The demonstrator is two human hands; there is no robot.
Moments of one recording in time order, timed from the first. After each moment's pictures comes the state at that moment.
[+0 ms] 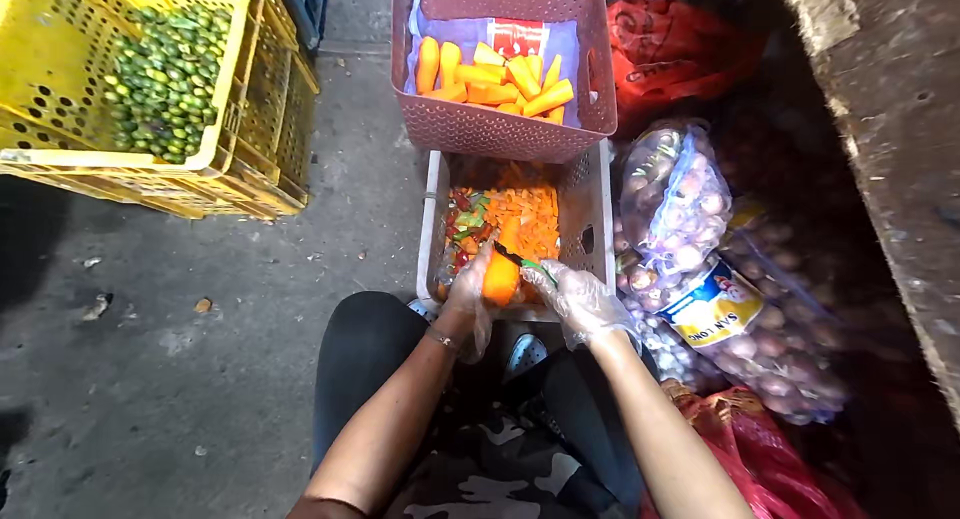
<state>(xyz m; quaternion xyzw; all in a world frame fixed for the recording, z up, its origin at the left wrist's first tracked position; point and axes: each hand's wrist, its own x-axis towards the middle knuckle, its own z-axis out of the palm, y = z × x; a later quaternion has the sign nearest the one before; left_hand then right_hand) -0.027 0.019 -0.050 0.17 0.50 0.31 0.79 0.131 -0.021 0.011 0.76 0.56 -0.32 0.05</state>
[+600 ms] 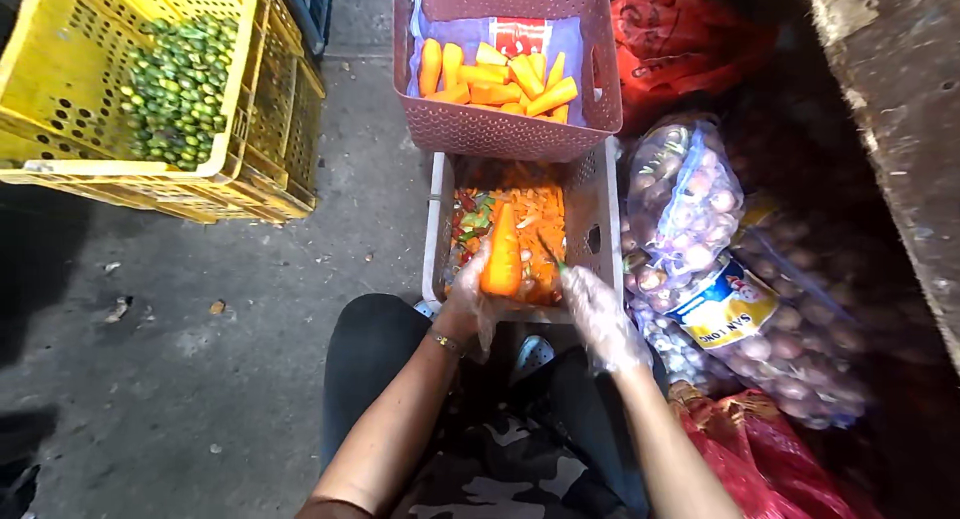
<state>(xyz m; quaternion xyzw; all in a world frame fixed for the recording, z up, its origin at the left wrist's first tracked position) -0.033 0.024 -0.051 0.09 0.37 0.35 0.86 0.143 -0.059 -0.008 0.76 0.51 -0.35 -0.22</state>
